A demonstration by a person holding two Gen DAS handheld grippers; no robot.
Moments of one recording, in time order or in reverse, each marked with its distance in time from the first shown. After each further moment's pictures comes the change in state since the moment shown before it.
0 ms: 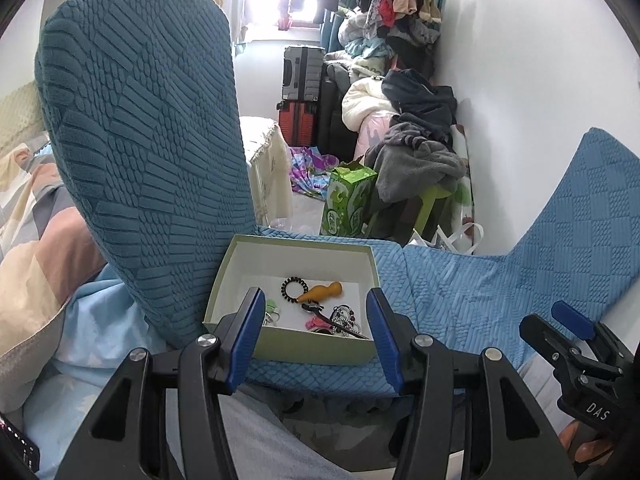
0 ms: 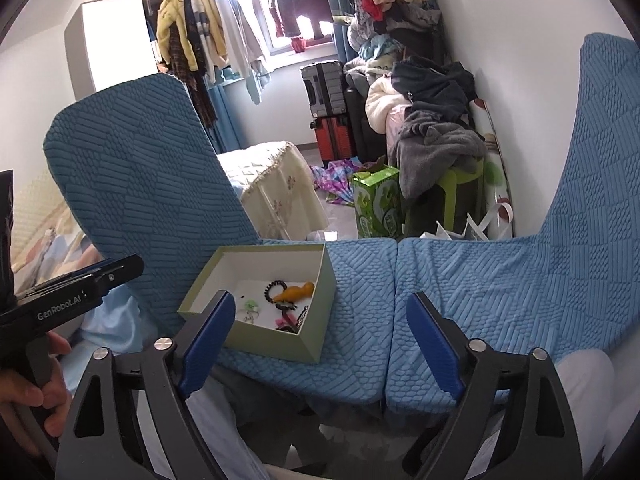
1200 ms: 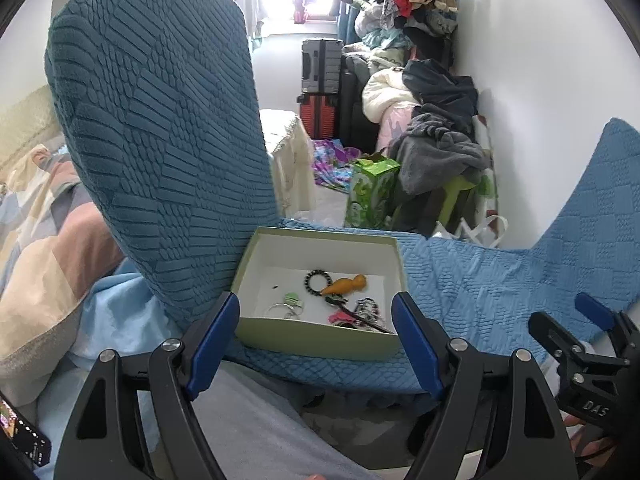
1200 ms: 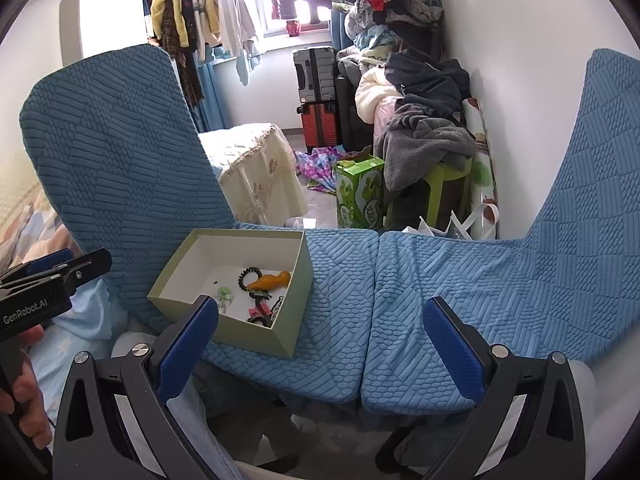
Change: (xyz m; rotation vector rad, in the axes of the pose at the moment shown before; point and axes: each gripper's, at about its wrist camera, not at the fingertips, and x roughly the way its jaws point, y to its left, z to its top) left arm 0.011 0.006 0.000 -0.004 0.030 0.070; right arm 0.019 0.003 0.002 -0.065 0.050 -0.086
